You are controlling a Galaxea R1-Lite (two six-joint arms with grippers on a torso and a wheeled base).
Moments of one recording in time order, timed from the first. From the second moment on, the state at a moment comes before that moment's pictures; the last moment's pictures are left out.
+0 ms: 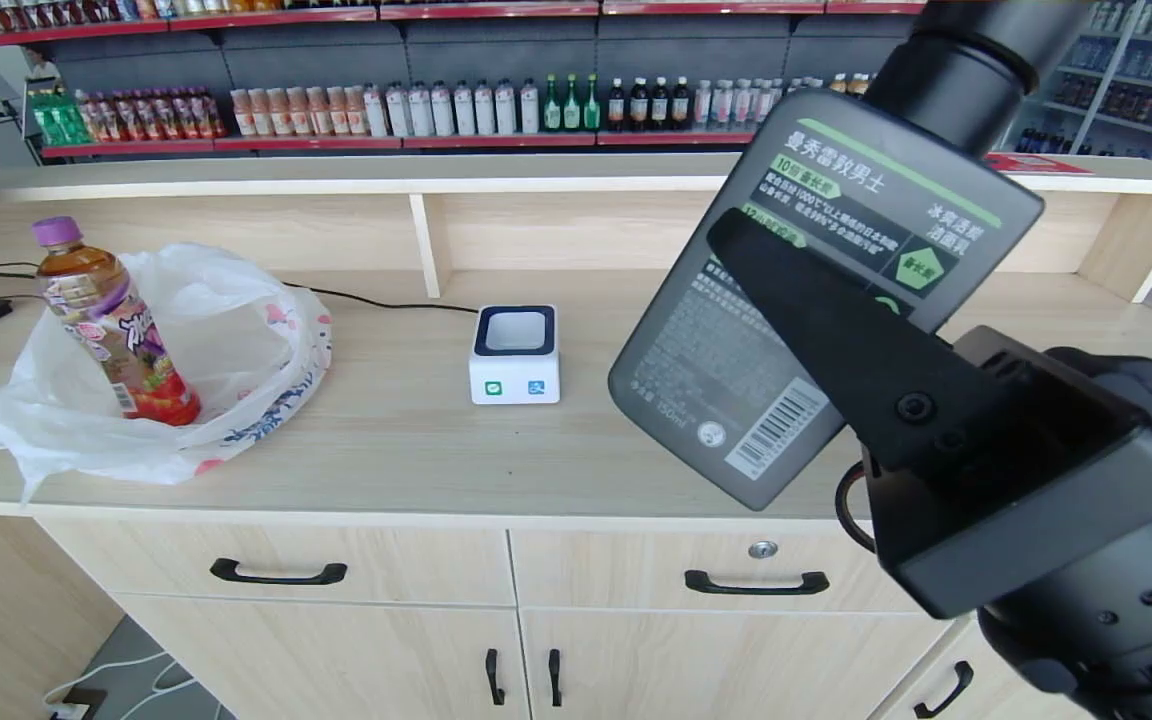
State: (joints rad) left arm 0.00 0.00 0.00 0.00 0.00 0.01; right arm 1.07 1.55 -0.57 -1.57 -0.14 0.19
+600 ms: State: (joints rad) left arm 0.00 0.00 0.00 0.00 0.00 0.01; right arm 1.14 1.58 -0.66 -1.57 -0.14 0.23
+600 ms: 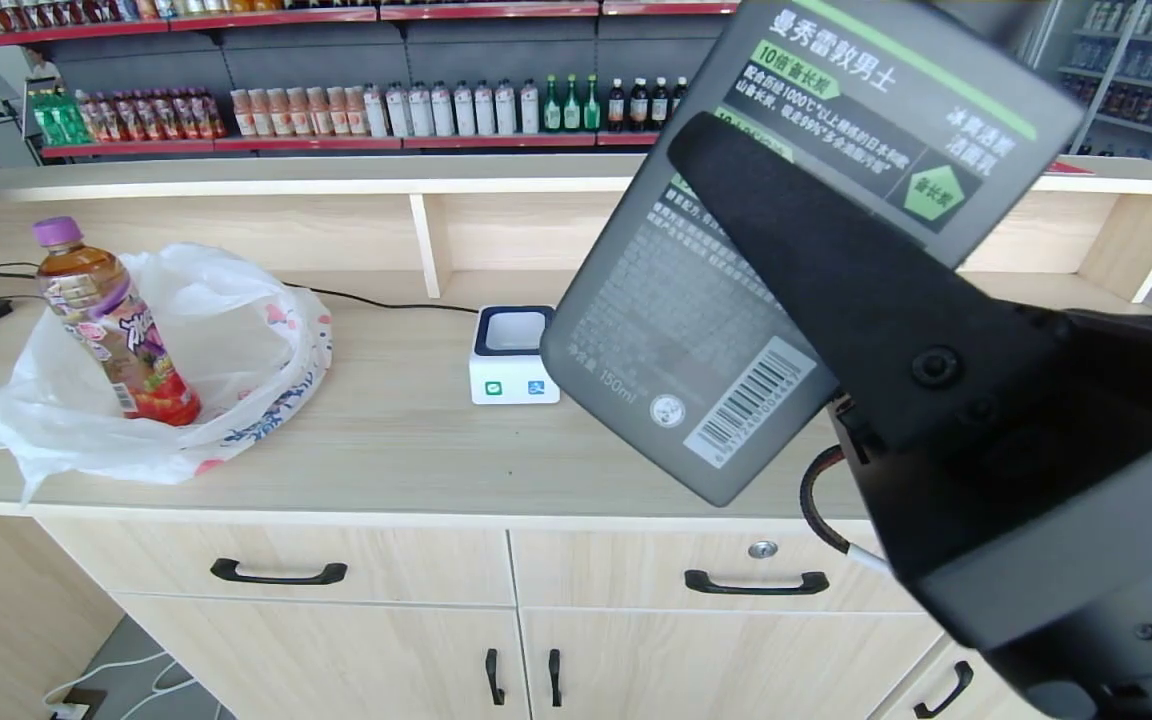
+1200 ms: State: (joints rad) left arm 0.00 0.00 0.00 0.00 0.00 0.01; right arm 1.13 1.60 -0.67 -1.57 -0.14 0.22
